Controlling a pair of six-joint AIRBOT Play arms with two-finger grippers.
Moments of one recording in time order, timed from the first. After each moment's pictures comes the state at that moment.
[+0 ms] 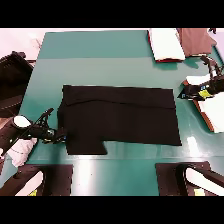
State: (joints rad) left arm 0.09 -0.91 0.43 0.99 -1.14 -1.43; right arm -0.22 -1.13 1.16 -1.25 1.39 1.41
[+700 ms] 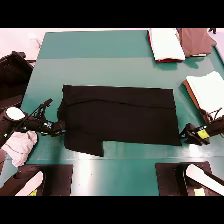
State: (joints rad) left arm 0.09 -0.91 0.55 0.97 -1.21 -1.38; right arm -0.61 -1.11 0.58 -1.22 1.44 1.34
